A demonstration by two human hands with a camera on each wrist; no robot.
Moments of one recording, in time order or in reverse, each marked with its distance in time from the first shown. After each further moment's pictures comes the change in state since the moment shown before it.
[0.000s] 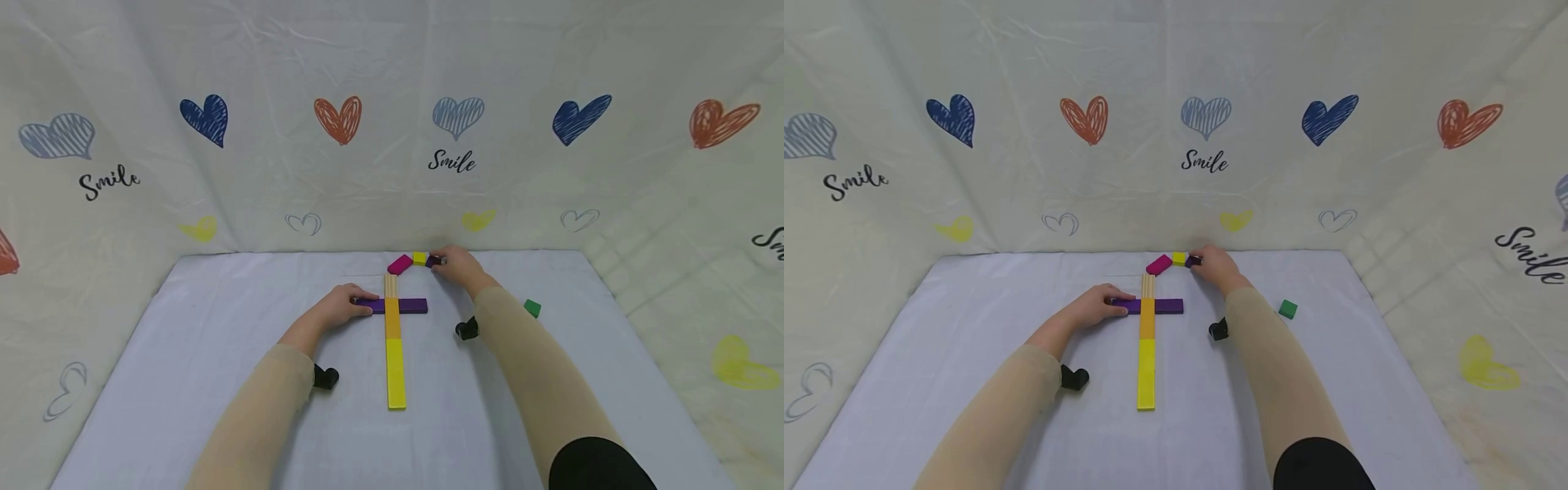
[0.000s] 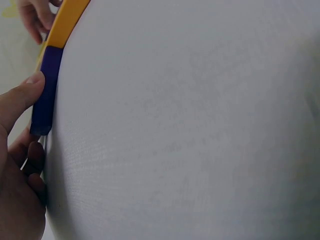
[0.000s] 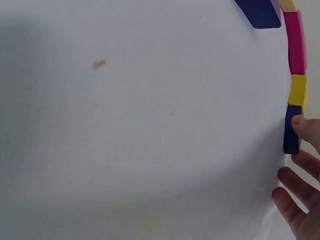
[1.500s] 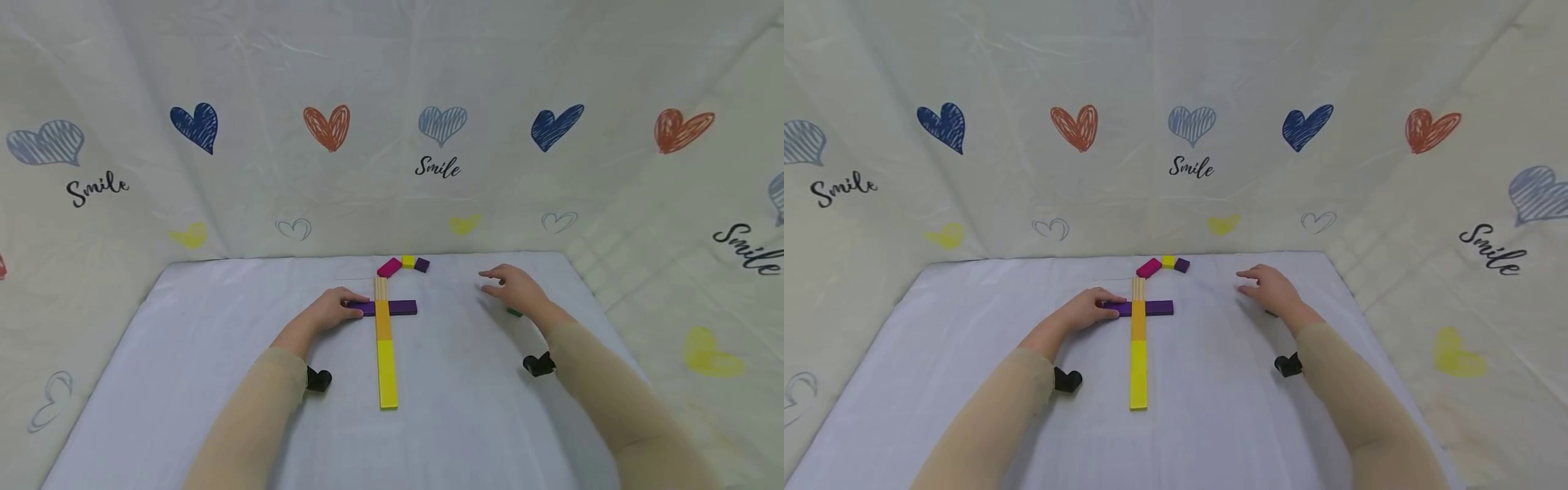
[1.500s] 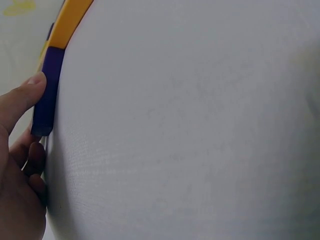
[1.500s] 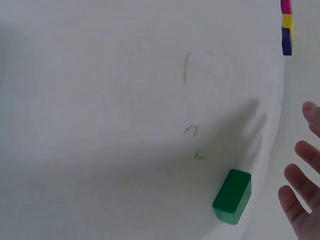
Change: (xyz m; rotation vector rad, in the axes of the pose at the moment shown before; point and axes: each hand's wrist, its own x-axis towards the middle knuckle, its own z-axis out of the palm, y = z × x) left_hand 0.000 -0.001 0.002 0.009 -0.001 -0.004; right_hand -0.111 0.095 -0.044 -0.011 0.084 -0.034
